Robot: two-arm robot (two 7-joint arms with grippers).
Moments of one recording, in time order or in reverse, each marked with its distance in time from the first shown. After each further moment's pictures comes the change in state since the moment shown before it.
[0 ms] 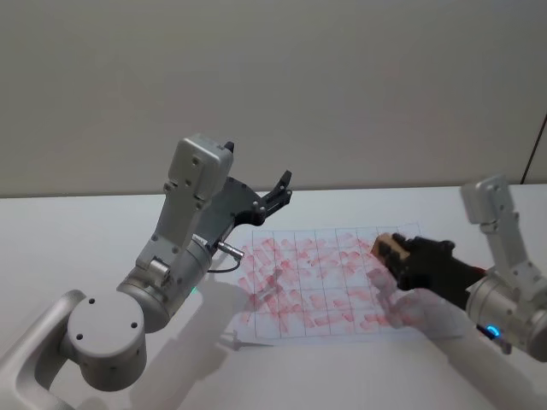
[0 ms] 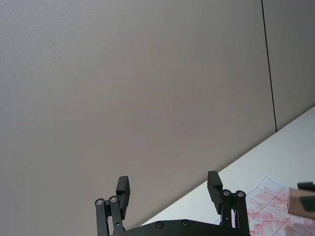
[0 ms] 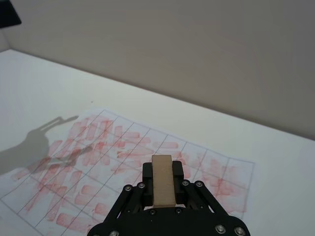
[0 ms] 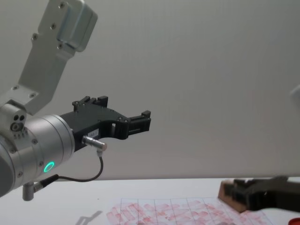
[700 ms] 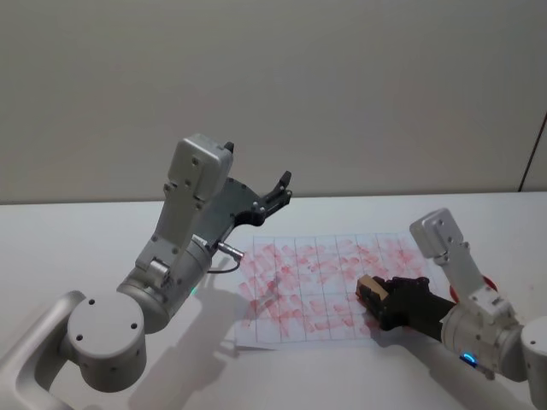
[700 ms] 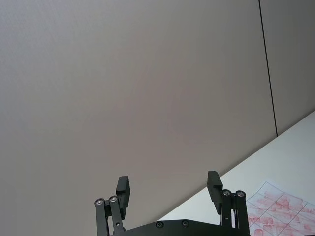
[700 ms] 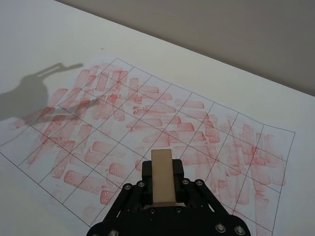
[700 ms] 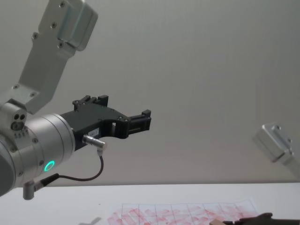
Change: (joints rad) left arm 0.000 0.000 0.000 0.000 0.000 0.000 0.000; right arm 0.017 -0.031 -0.067 0.081 -0.140 0.103 0.031
